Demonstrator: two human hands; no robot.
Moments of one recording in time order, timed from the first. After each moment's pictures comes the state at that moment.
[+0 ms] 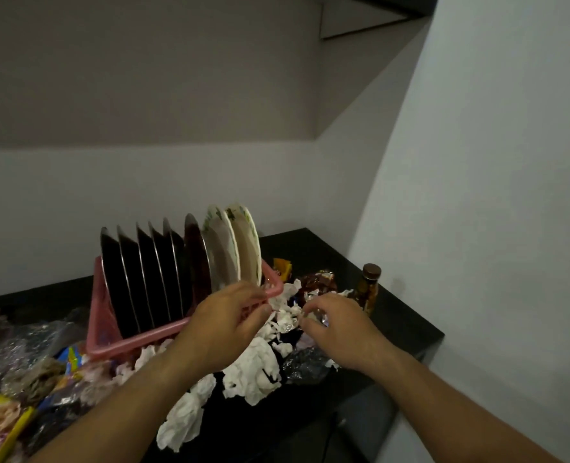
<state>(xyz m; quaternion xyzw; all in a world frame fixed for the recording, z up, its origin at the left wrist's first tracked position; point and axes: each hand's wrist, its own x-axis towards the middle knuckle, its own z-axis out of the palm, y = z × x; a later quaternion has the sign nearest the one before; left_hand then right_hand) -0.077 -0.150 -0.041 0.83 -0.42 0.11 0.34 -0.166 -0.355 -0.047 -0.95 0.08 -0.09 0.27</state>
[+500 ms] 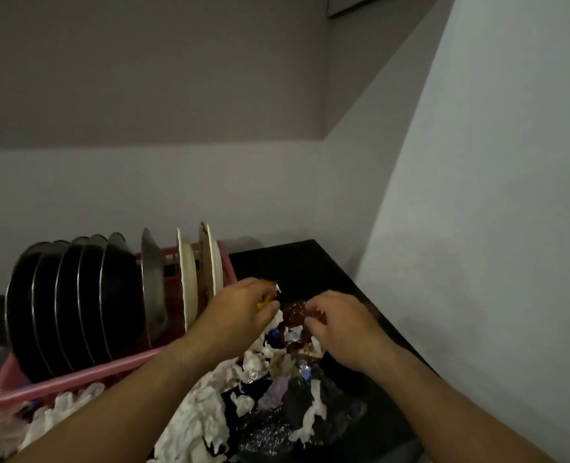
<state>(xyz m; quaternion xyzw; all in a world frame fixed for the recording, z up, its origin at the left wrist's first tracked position) -0.005 -0.294 -0.048 0.89 -0.35 0.10 0.29 -0.077 -0.487 -0.054 -0.97 0.01 -0.08 0.24</state>
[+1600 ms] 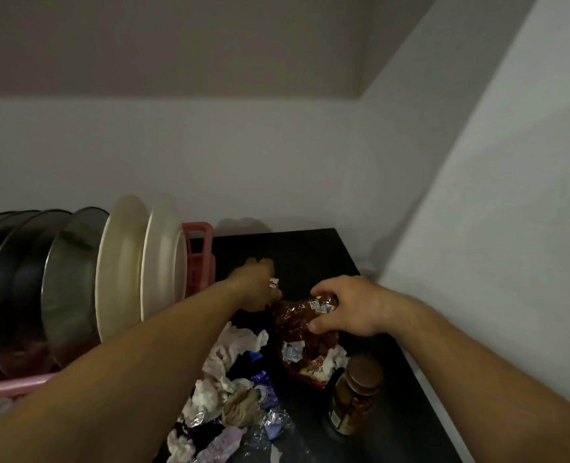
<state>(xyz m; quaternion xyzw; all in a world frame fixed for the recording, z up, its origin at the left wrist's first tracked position) 0.151 -0.416 -0.098 0.97 -0.11 -0.15 0.13 0.066 -0.605 -0.059 -0.94 -0.04 0.22 0.24</state>
